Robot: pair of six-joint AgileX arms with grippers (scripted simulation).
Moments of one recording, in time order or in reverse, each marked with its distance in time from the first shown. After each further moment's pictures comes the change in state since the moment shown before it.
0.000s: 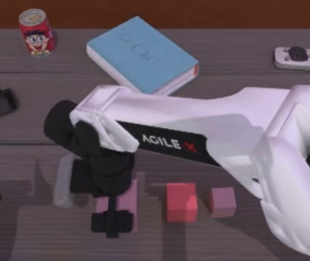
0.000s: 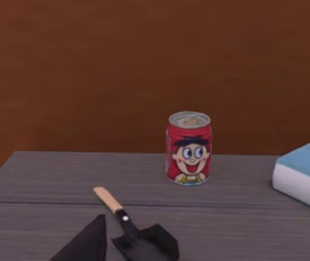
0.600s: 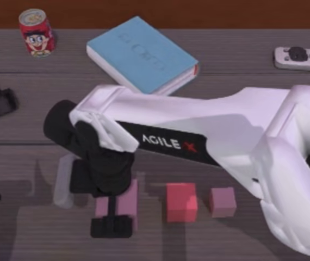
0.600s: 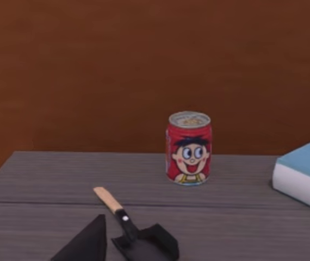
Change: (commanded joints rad) left arm 0.000 0.000 0.000 0.000 0.000 0.000; right arm -0.001 0.000 0.004 -0.004 0.000 -0.001
